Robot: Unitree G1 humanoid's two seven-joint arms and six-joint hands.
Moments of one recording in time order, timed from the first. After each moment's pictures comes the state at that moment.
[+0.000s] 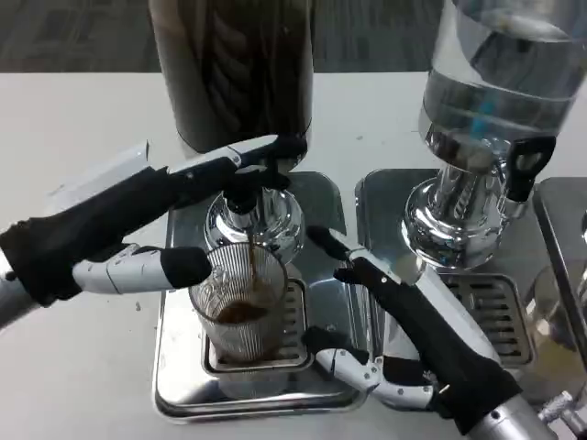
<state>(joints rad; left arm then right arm) -0.15 0.65 0.09 0.11 -0.30 -0.57 -0.91 0.18 -0.25 0.25 0.00 -0.25 -0.47 0.15</state>
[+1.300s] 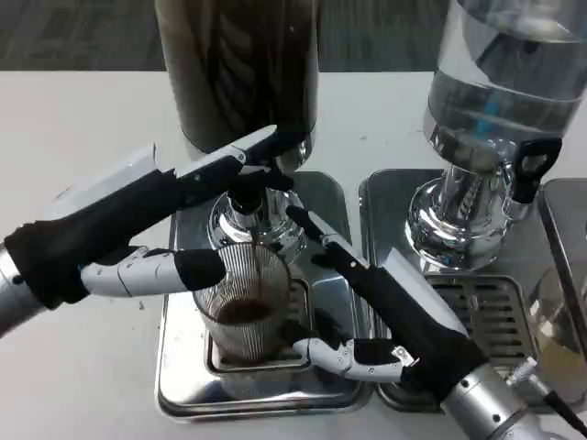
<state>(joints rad) -0.13 0.66 0.07 0.06 -0.27 -0.56 -0.85 0.04 -0.21 0.27 0.12 -0.26 -0.45 0.19</state>
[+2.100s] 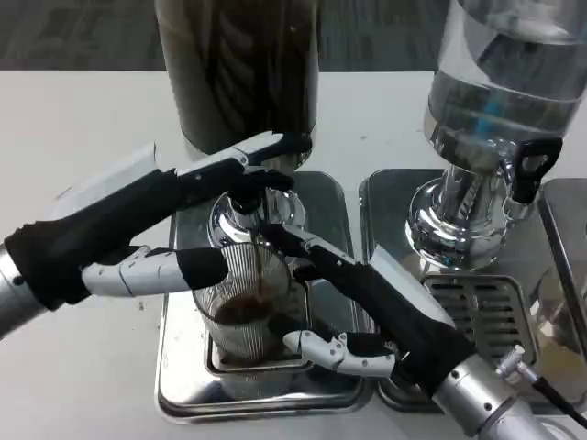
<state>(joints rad) -0.12 0.67 0.07 0.02 -0.27 -0.53 -0.83 0.00 -0.21 0.28 0.15 -0.24 -0.44 0.25</state>
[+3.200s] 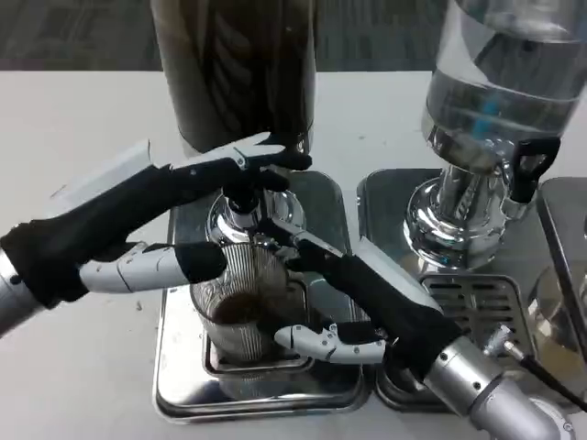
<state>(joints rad) -0.11 0.67 0.08 0.02 -0.25 -0.53 -0.80 -0.09 -0.21 0.29 0.24 -0.23 -0.43 0.29</state>
